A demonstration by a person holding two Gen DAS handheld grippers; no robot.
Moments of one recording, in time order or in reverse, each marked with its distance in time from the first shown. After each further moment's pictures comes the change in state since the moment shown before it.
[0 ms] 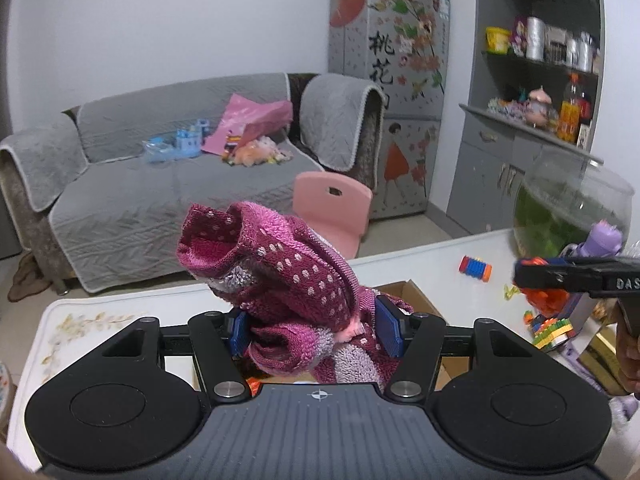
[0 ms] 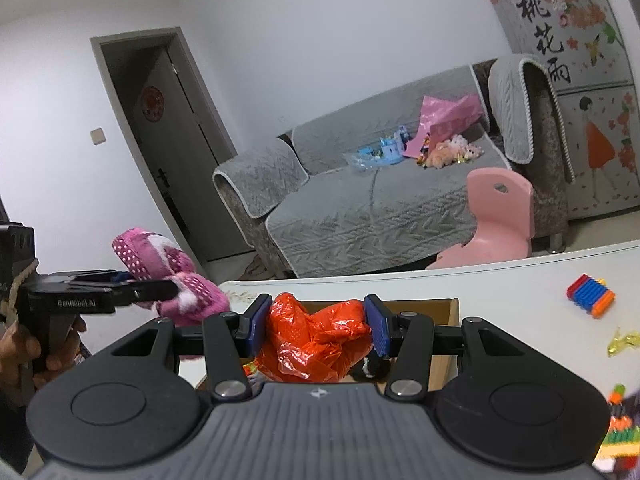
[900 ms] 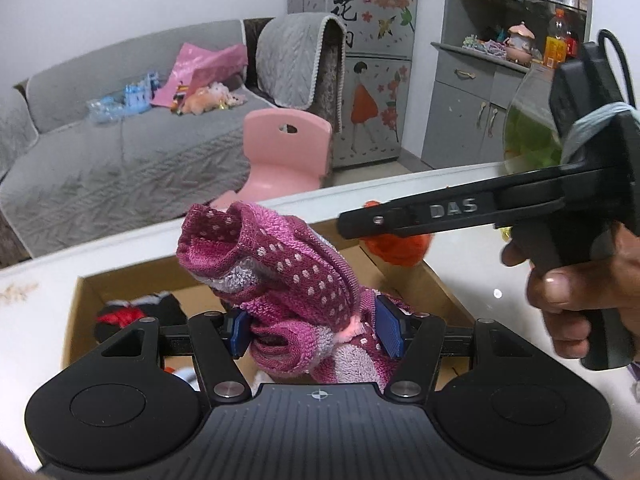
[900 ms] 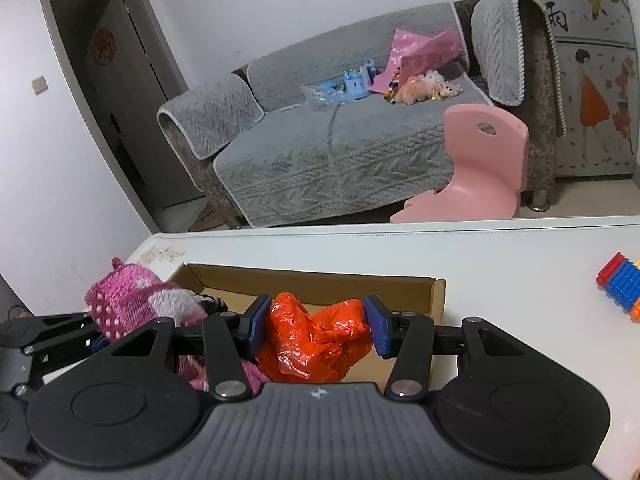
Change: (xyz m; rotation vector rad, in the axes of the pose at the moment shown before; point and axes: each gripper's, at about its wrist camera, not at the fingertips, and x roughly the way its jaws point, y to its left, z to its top) left arm 0.104 -0.046 -0.049 0.031 0.121 -0.082; right arm 0.102 -0.023 -0.004 -0.014 0.189 -0.128
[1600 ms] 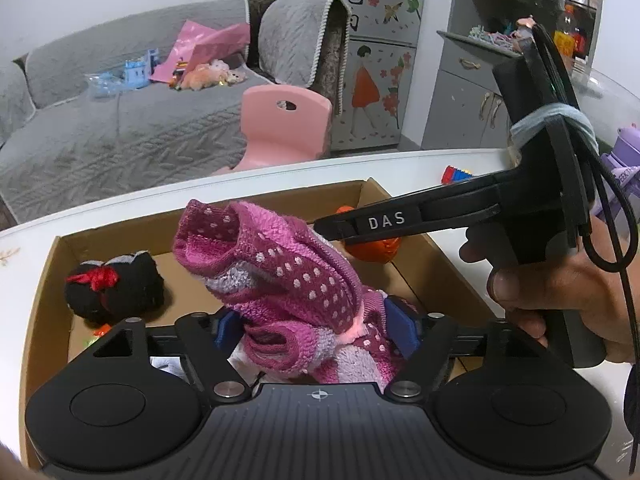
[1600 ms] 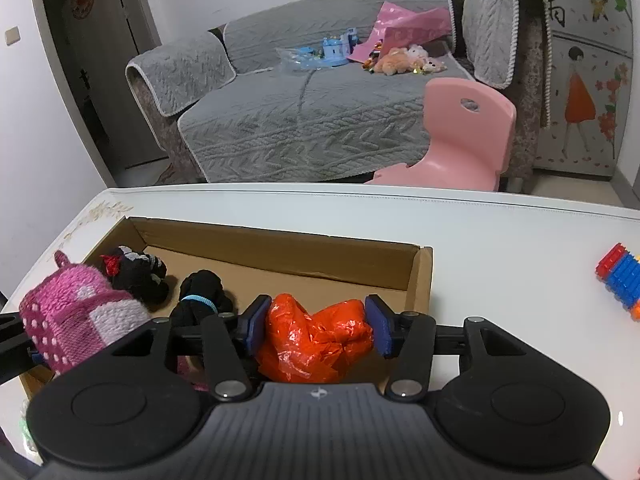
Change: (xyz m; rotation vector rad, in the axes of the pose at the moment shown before) left arm 0.018 0.003 -0.015 -0.028 0.039 -0.012; right arm 0.035 -0.002 -0.011 -0.054 0.077 -0.126
